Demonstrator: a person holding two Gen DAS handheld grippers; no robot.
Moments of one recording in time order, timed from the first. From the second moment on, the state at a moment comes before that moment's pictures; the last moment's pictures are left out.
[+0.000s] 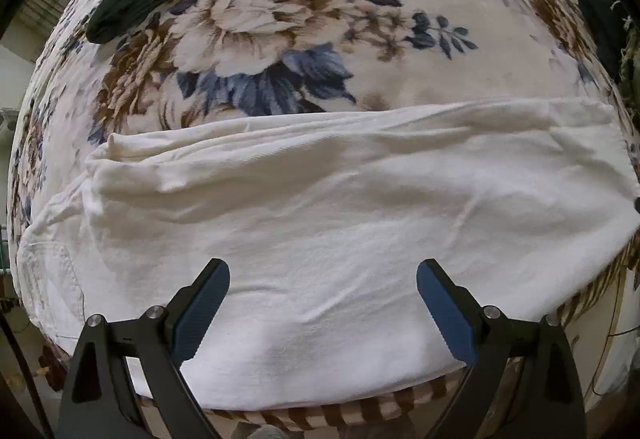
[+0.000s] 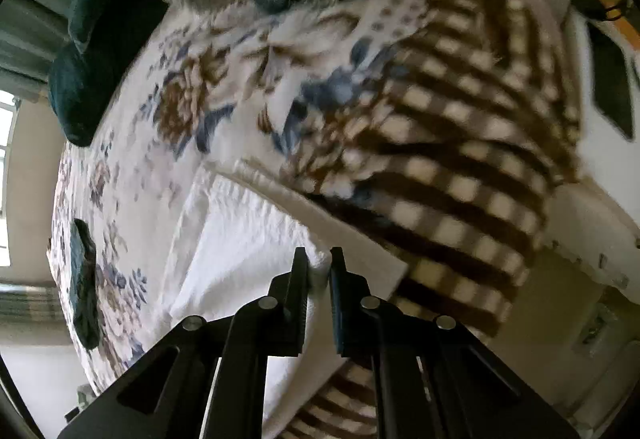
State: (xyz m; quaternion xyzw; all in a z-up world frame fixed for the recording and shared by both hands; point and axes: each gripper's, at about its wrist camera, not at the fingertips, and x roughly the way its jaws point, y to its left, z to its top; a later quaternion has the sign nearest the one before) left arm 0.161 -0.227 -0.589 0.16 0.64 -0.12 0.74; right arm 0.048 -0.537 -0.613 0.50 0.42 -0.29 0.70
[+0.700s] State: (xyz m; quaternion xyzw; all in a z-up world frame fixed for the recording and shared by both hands) left arm 0.181 -0.209 -0.590 0.12 0.63 -0.09 0.76; right arm 0.104 -0.551 -0.586 0.41 0.50 -0.26 0.71
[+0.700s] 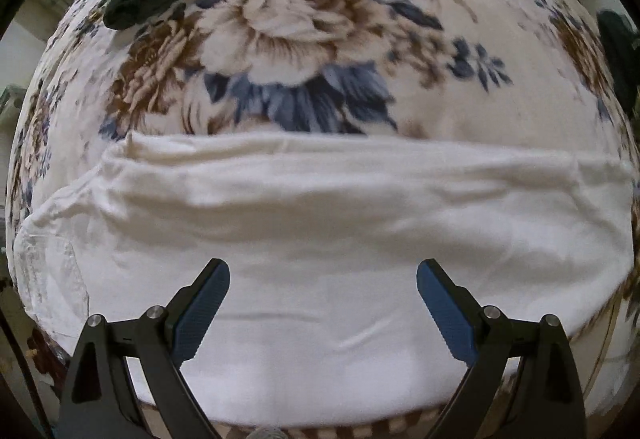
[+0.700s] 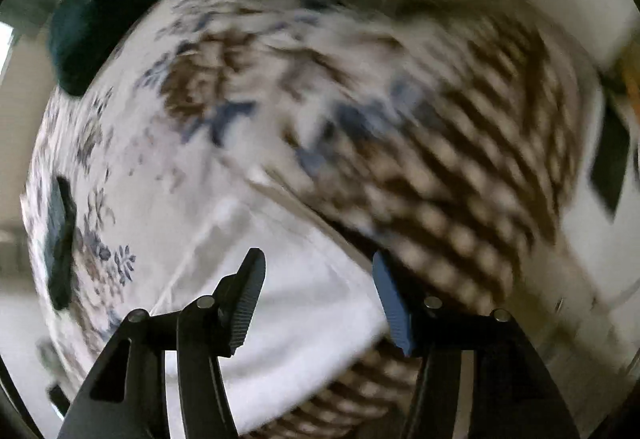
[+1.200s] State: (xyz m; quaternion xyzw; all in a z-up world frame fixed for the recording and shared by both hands) left arm 0.221 -0.227 -0.606 0.14 0.62 -0.06 0.77; right arm 0.204 -0.522 -0.618 0.23 0.58 -0.23 0.74
